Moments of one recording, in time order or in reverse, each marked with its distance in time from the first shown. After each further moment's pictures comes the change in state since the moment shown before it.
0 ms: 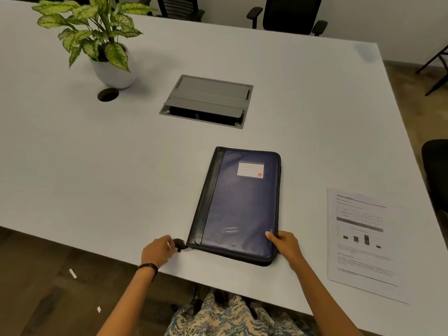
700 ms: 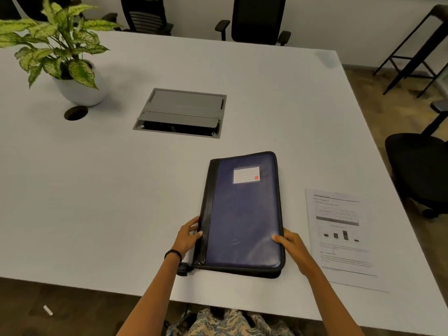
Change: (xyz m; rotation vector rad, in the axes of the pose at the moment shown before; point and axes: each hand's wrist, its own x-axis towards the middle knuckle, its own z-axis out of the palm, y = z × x) left_hand 0.040 0.118 0.010 -0.702 -0.177 0.220; right_hand -0.018 -0.001 -0.060 0.276 -0.135 -0.151
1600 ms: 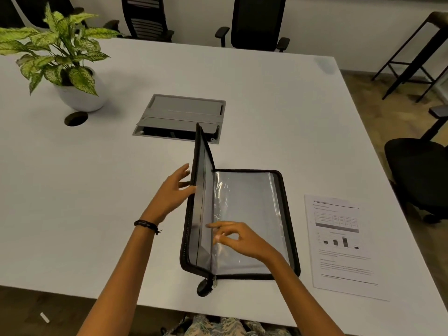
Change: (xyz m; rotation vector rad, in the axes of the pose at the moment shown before) left_hand -0.039 0.167 -0.066 0.133 0.072 0.305; right_hand 0.008 -0.093 0.096 -0.327 -0.440 -0.389
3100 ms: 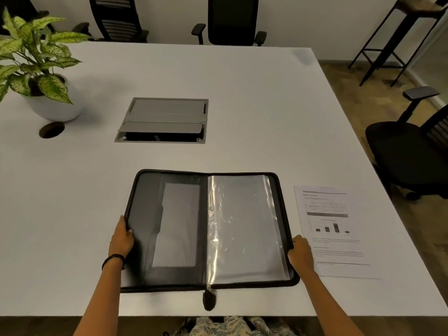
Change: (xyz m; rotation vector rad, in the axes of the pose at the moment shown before) left_hand 0.003 -0.196 -0.037 0.272 0.247 -0.390; right_hand -0.089 0.146 -0.041 -0.351 0.777 0.798
